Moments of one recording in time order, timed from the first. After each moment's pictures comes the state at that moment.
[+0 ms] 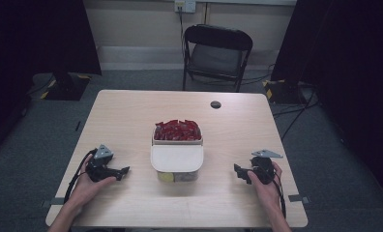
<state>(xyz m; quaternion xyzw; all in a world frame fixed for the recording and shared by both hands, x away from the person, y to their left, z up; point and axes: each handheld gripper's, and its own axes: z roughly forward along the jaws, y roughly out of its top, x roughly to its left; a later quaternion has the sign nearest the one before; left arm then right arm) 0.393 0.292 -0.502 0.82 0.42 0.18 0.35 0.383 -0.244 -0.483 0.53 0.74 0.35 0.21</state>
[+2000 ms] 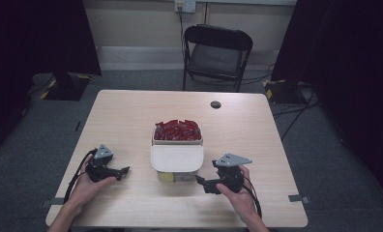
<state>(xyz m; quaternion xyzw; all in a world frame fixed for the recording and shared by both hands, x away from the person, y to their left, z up) 0.393 0.292 -0.502 0.82 0.42 0.18 0.35 0.340 -0.138 -0.436 0.36 0.80 0.45 0.13</state>
